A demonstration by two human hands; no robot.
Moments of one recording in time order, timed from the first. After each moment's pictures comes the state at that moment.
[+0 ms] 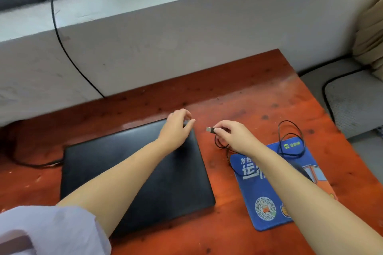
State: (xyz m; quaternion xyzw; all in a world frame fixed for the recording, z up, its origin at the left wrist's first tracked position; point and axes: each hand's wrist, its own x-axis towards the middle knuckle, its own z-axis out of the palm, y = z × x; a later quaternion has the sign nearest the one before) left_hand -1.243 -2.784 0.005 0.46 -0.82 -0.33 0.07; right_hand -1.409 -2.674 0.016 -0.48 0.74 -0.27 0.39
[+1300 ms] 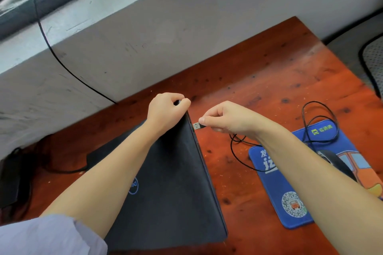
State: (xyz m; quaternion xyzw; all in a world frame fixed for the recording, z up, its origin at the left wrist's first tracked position) left_hand -1.243 -2.817 0.070 0.44 -0.86 -0.24 0.09; right_hand -1.395 -2.705 0.055 -0.48 0.56 -0.34 0.58
